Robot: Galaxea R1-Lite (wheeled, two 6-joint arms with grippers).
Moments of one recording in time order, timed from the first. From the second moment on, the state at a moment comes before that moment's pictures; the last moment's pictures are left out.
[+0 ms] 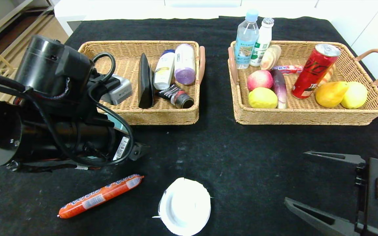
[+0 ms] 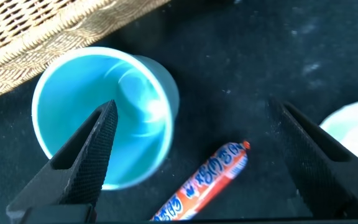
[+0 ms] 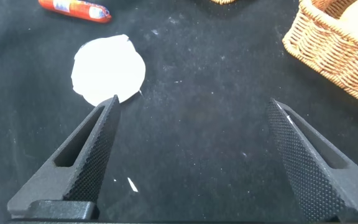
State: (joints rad) left arm -0.54 1.52 -1.26 0.39 0.34 0.06; right arm 0.60 1.18 -0.46 -0.56 0.26 -0.21
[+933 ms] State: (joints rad) left arm -0.52 1.58 -1.25 0.34 0.33 0.07; right arm 0.60 1.19 -0.45 -0.56 0.26 -0.22
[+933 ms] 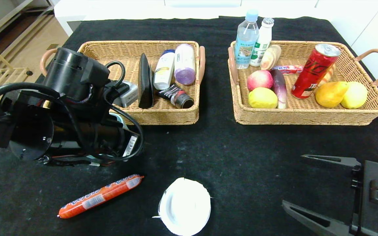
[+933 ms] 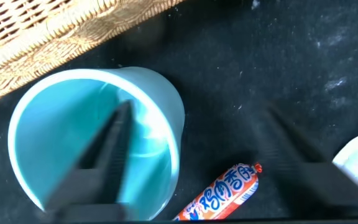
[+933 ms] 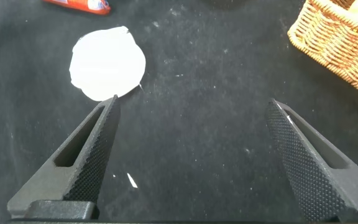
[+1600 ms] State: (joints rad) left arm -0.51 1.58 -1.23 0.33 0.33 0.07; right arm 0.60 1.21 -0.44 -0.56 0.26 -0.24
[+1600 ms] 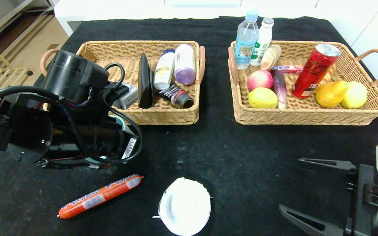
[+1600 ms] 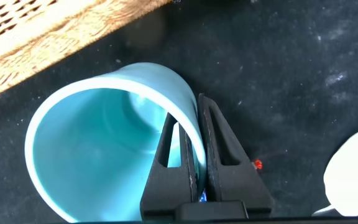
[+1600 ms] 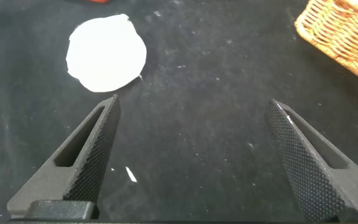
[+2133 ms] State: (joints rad) left arm -0.51 1.58 -1.23 0.33 0.33 0.06; right arm 0.60 1.22 -0.44 -0.56 0.26 -0.24
